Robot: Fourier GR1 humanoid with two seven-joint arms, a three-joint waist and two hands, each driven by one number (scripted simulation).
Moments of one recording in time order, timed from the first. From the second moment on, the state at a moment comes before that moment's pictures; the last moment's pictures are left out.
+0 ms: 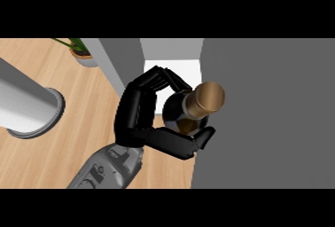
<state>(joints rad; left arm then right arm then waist) -0.50 0.00 -0.45 -1.66 0.16 0.53 0.10 -0.09 -0.07 0.07 -2.49 -0.07 0.08 0.68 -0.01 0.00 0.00</state>
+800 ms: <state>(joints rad) -0.59 0.00 -0.49 -1.47 0.26 0.64 -0.05 -0.09 -0.06 0.08 -2.49 -0.07 0.09 0.67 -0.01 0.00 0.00</state>
